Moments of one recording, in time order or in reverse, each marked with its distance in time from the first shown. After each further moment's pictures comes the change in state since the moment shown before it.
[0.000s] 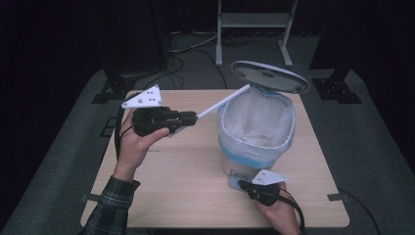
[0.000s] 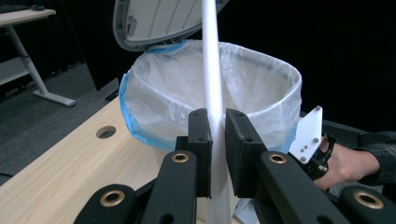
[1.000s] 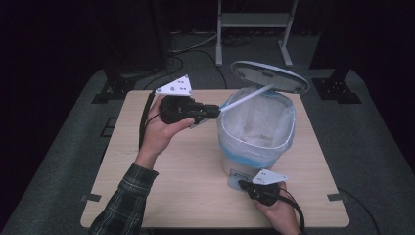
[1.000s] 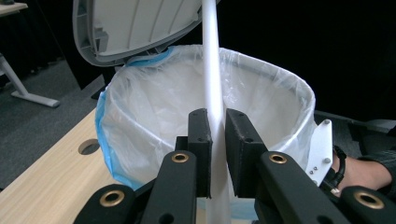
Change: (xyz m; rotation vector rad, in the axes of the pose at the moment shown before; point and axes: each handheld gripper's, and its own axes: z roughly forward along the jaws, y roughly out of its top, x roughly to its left) left arm 0.007 0.025 0.055 0.051 -0.055 0.027; right arm -0.001 0.000 0.000 -0.002 0.005 0.006
